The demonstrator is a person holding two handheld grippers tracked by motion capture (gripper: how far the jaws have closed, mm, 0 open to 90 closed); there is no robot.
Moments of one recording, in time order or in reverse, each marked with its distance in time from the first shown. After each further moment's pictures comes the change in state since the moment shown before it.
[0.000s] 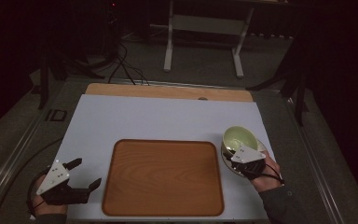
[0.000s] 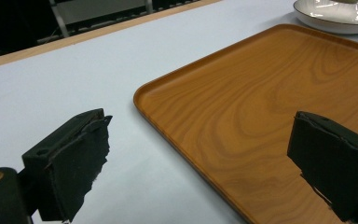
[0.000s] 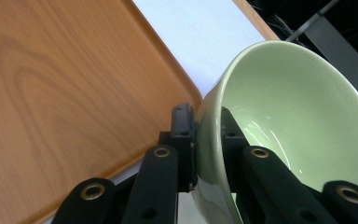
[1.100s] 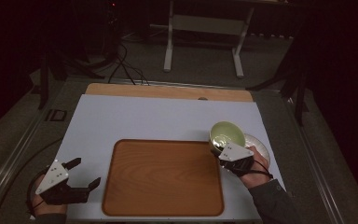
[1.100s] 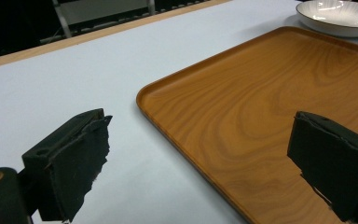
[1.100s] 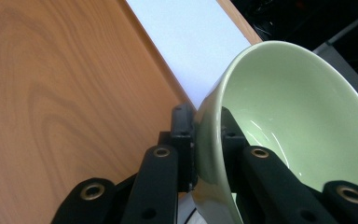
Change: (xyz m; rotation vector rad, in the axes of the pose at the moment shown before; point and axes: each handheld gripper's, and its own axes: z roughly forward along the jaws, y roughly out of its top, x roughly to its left) left arm 0.001 0.000 0.000 -0.005 0.006 -0.011; right arm 0.013 0.034 0.009 -0.063 0.035 -0.053
